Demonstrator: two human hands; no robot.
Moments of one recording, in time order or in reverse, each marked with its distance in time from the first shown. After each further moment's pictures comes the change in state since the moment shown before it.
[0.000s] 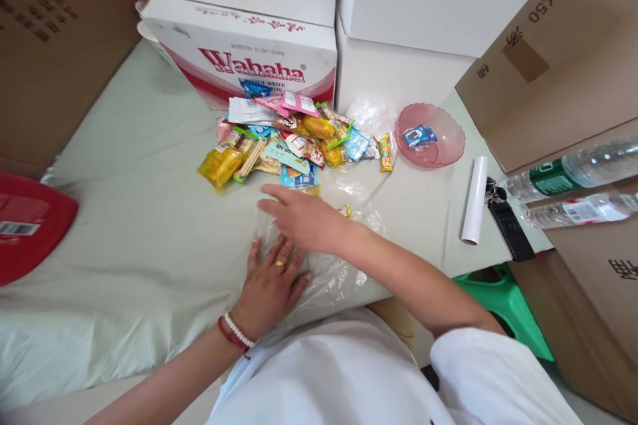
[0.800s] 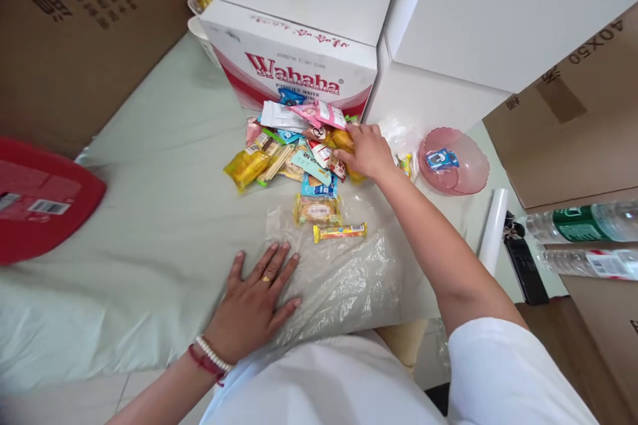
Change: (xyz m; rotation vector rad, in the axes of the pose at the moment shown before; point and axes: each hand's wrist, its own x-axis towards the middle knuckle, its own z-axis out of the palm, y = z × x) left_hand -0.030 -0.031 -0.012 -0.029 -0.138 -0.128; right_hand 0.063 0.159 -0.044 -0.259 0.264 0.422
